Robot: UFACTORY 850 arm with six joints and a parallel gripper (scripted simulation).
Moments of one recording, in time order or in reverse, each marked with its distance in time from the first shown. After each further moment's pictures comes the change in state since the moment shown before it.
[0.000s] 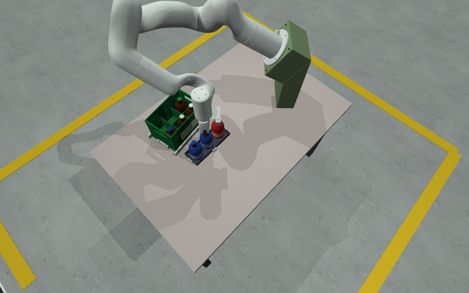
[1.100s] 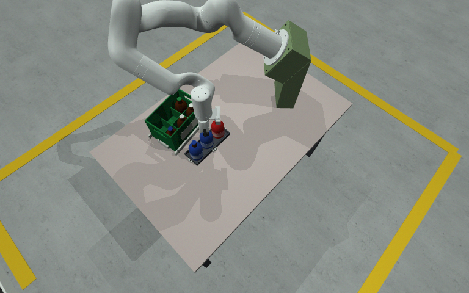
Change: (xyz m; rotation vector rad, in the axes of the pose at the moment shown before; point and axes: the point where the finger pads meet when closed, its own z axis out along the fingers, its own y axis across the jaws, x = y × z) arm 0.000 0.000 -0.005 0.000 0.000 0.000
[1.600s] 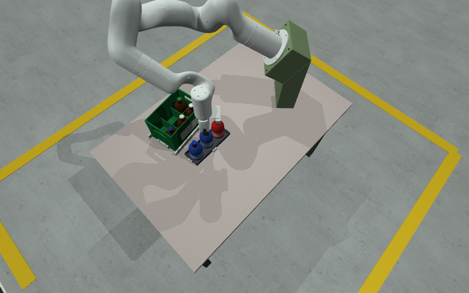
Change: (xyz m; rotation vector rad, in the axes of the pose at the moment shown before) arm 0.000 0.000 -0.006 0.000 0.000 0.000
